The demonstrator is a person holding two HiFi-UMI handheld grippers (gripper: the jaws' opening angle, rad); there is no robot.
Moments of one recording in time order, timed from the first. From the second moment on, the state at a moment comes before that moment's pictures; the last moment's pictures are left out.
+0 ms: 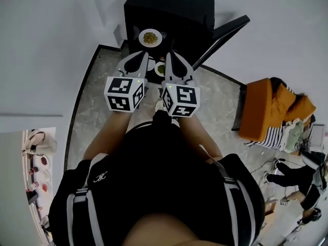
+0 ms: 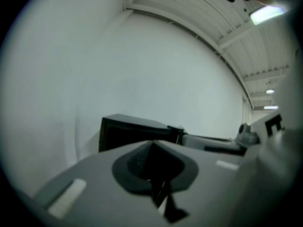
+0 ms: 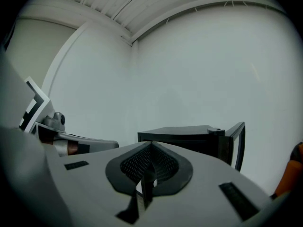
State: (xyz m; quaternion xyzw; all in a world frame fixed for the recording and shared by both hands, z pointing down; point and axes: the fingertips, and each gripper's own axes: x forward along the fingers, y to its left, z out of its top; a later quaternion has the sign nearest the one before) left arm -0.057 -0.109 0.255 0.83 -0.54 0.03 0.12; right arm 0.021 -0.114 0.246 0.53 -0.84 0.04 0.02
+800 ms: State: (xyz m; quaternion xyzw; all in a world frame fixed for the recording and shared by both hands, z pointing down) left arm -0.036 -0.240 0.323 0.78 -0.58 0.02 0.23; right arm 0.020 -0.259 0.311 0.44 -0.89 0.10 0.08
